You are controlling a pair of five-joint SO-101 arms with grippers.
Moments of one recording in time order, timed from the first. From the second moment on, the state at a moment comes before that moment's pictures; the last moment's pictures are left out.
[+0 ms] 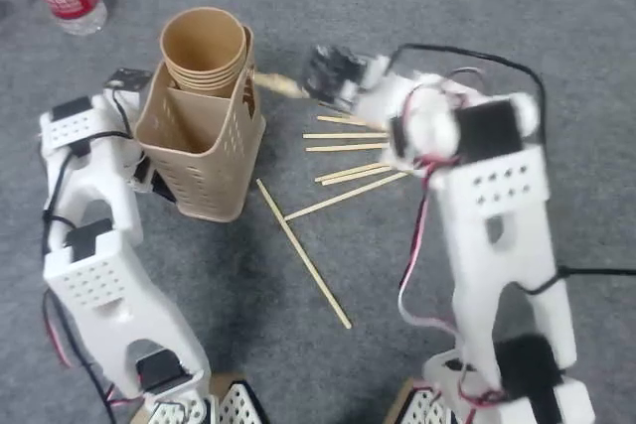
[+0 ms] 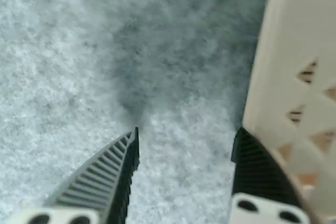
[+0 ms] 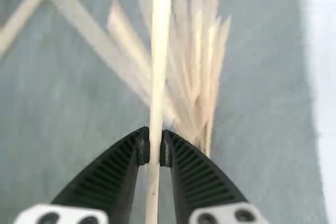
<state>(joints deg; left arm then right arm) -28.4 32.0 -6.5 77.6 -25.0 -23.5 -14.7 -12.8 87.6 48.8</state>
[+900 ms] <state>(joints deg) -57.8 26.0 -23.8 73.9 -11.3 -51.8 4.2 -12.8 30.2 7.6</state>
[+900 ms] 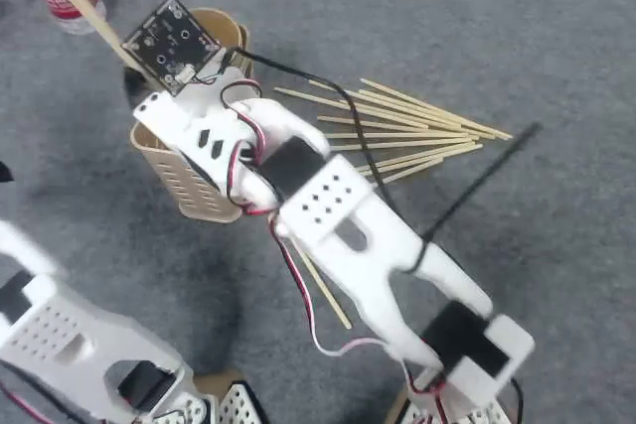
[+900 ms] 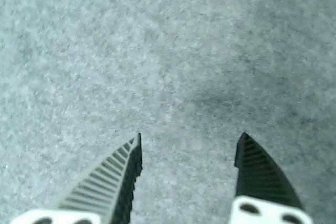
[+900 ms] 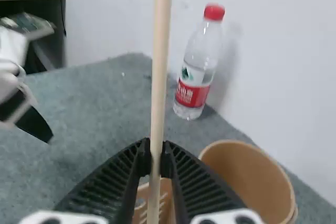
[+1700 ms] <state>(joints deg) -57.8 25.9 -0.9 66.2 -8.3 -51.7 -16.0 20.5 22.1 7.1</state>
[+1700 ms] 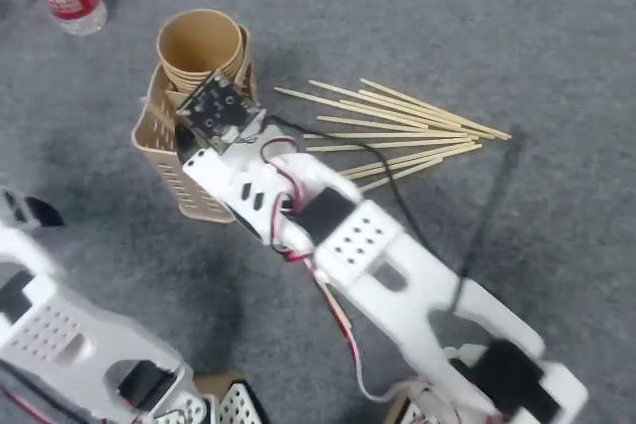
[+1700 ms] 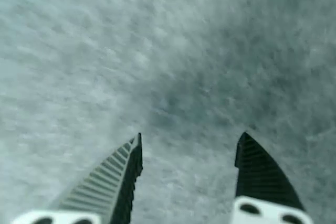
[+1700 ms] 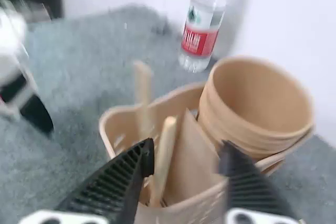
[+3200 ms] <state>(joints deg) -62.6 22.6 15.1 54.4 -5.4 -46.8 17.8 14.4 65.4 18.8</state>
